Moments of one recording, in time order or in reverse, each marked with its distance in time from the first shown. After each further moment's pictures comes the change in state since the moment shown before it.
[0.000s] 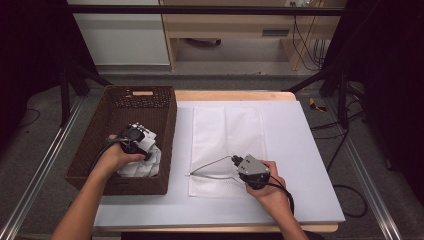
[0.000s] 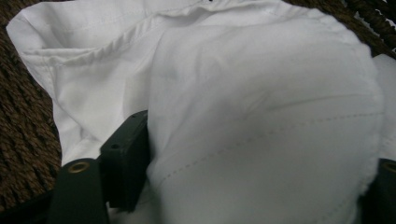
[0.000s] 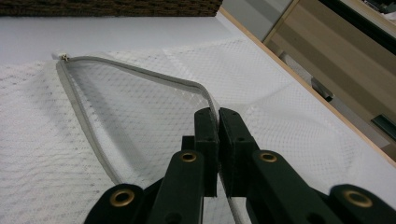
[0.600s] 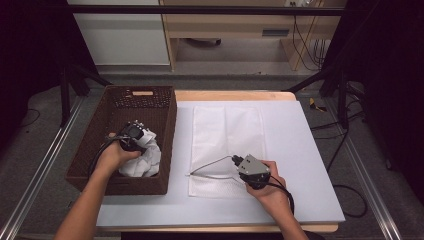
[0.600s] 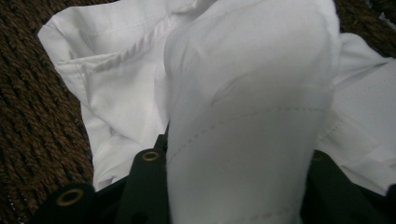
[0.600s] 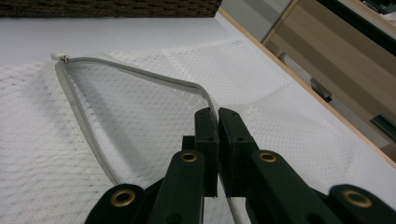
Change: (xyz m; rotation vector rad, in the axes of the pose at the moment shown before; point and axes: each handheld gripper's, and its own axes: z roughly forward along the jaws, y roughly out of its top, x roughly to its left) left arm 0.005 0.004 -0.002 0.024 0.049 0.016; right arm -0.001 0.000 0.000 -0.003 -0.001 0.001
